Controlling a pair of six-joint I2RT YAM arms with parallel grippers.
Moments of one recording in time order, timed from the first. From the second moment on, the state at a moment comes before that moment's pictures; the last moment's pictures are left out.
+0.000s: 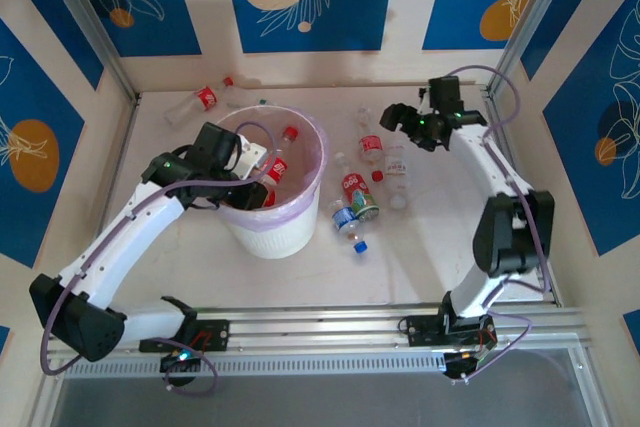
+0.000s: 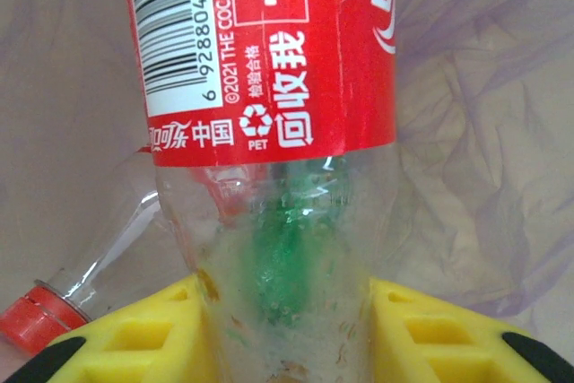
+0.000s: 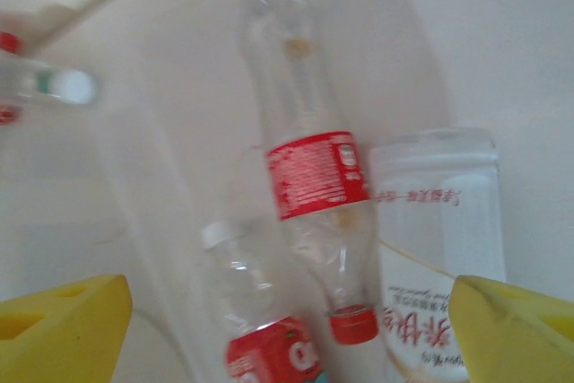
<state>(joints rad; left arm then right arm) -0.51 1.26 1.27 -1.04 0.17 0.01 0.12 1.71 1.44 -0.64 -0.24 0.49</state>
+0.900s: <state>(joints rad) -0.51 1.36 1.22 -0.96 0.16 0.06 0.19 2.03 1.55 -0.80 0.02 0.48</state>
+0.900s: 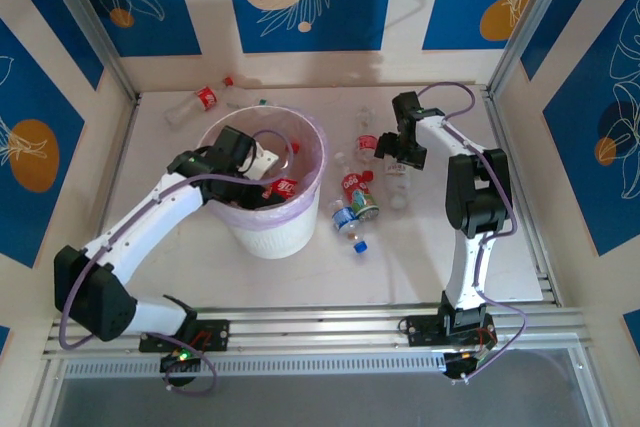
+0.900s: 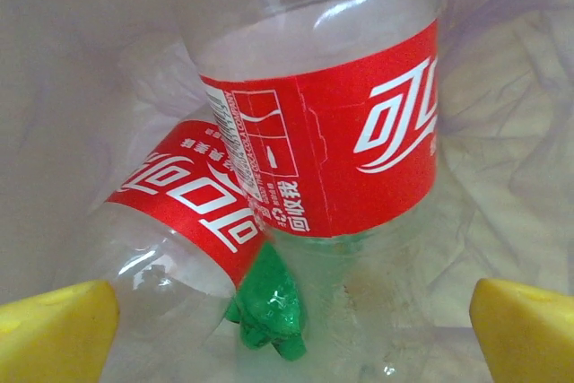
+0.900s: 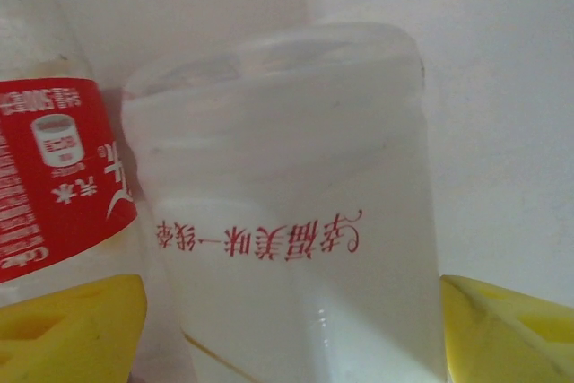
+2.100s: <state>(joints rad) -0.67 1.32 1.57 -0.61 0.44 -0.34 0.02 1.24 1.27 -0.56 -0.56 0.63</state>
